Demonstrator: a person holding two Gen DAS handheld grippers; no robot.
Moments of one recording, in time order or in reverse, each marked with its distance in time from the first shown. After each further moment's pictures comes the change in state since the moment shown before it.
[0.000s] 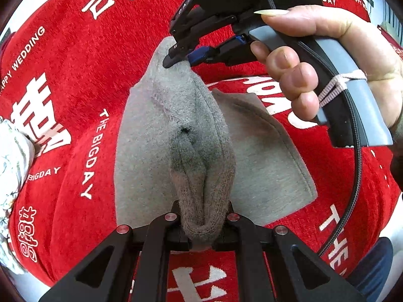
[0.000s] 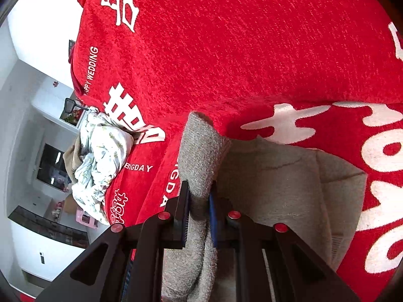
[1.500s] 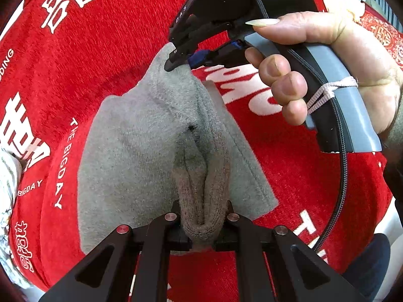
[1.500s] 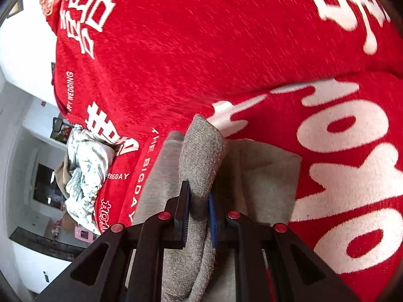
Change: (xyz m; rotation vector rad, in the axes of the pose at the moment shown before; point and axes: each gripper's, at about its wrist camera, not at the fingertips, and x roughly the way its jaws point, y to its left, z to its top) left arm 0.033 -0.067 0.005 0.109 0.064 -0.029; right arm -0.040 -0.094 -0.020 0.111 -0.044 -0.046
